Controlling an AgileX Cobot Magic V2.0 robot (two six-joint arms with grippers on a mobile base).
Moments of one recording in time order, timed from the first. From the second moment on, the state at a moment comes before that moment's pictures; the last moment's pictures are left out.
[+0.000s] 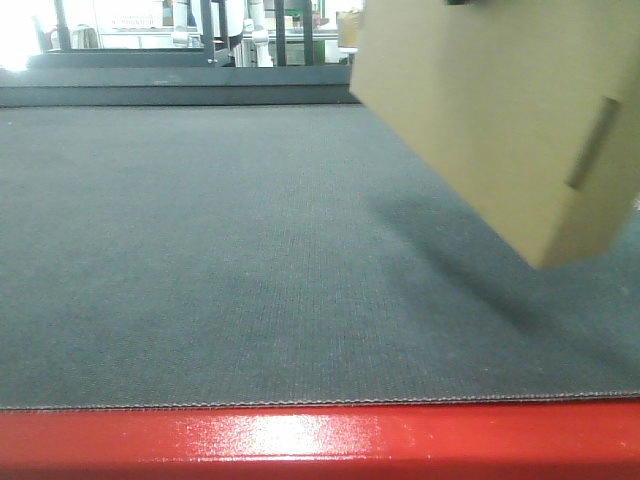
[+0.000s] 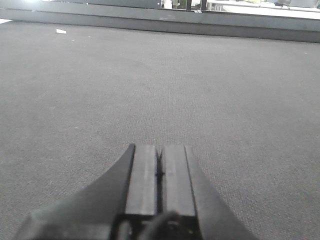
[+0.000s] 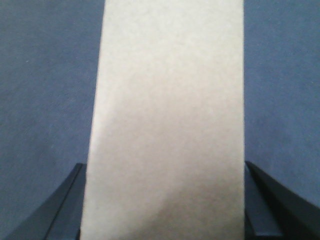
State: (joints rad) left arm -0.02 -0.01 0.03 -0.08 0.12 0.05; right arm 0.51 1.18 -1.02 -0.14 0.55 0.19
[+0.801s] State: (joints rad) left arm -0.02 -0.01 0.03 -0.08 0.12 0.05; right arm 0.51 0.17 -0.54 -0.18 0.48 0.19
